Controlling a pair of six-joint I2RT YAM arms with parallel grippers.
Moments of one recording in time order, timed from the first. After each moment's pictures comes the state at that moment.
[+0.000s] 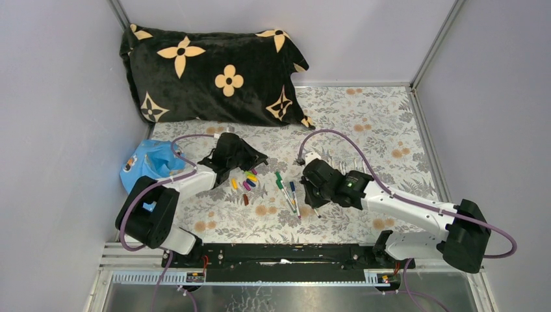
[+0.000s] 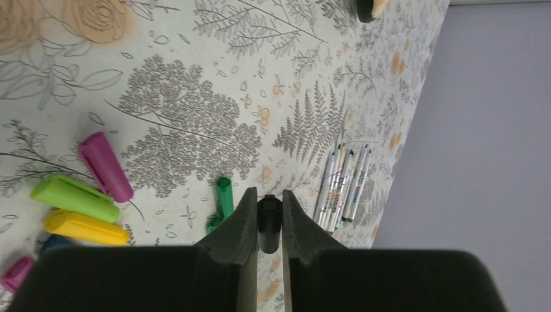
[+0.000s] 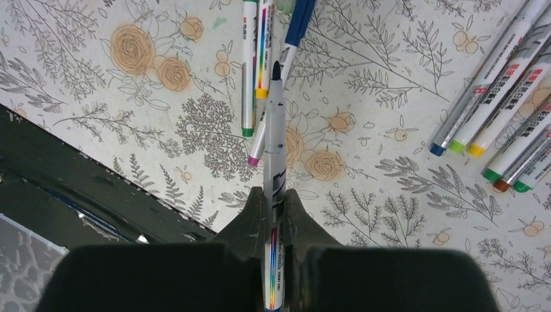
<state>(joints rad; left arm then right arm) -0.43 1.47 0.67 0.20 0.17 -1.15 0.98 1.22 0.86 -0.63 0.12 0.45</state>
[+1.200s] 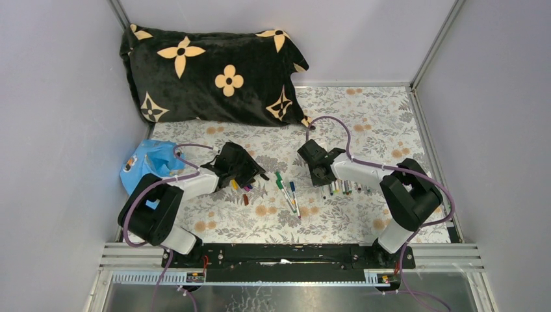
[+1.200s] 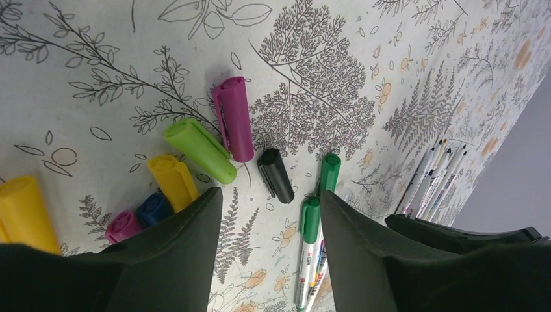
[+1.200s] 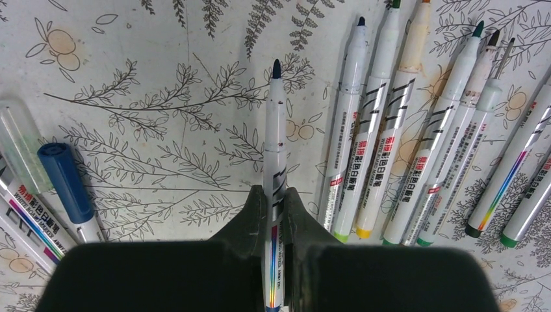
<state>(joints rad) -0.45 1.50 0.62 0.04 0.11 -1.11 0.71 1.67 0.98 -0.56 0.30 0.46</state>
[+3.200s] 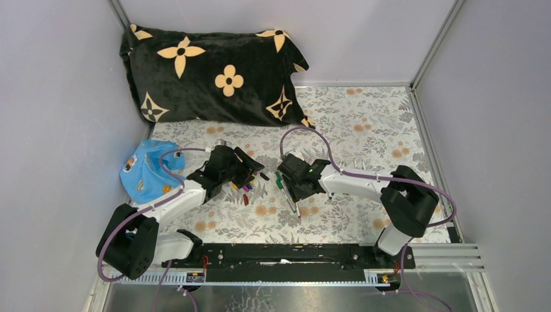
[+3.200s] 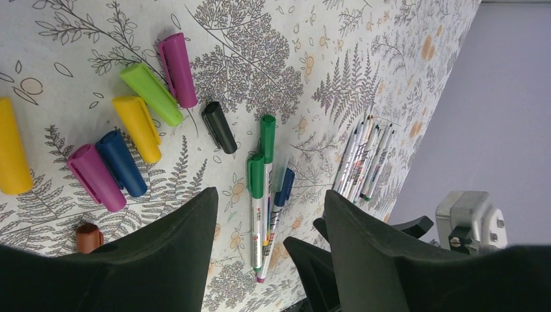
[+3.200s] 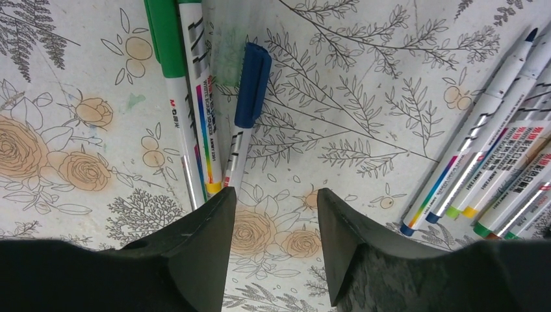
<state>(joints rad) -0.47 1.23 0.55 0.00 0.11 -1.19 0.95 1.65 1.03 -0.60 0.25 0.45</state>
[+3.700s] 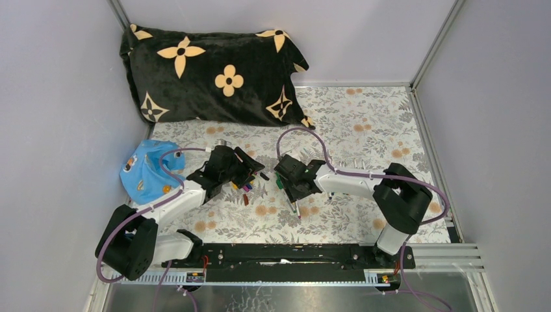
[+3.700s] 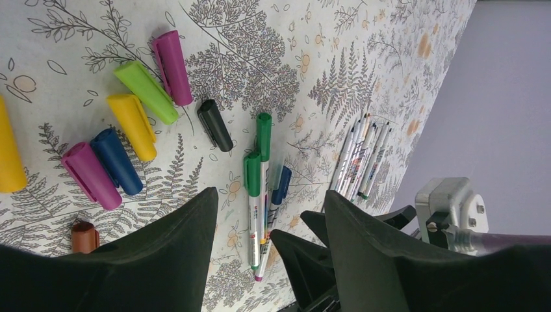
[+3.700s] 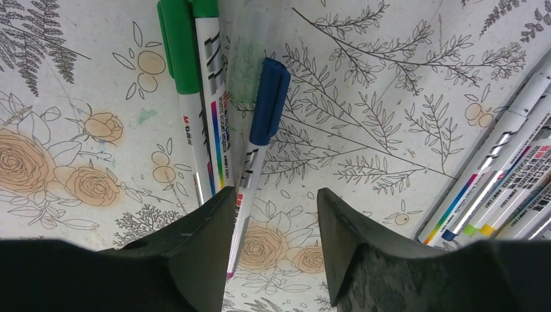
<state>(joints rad) -0.48 1.22 0.55 0.00 0.11 -1.20 0.96 1.70 1.05 -0.57 0.24 0.45</state>
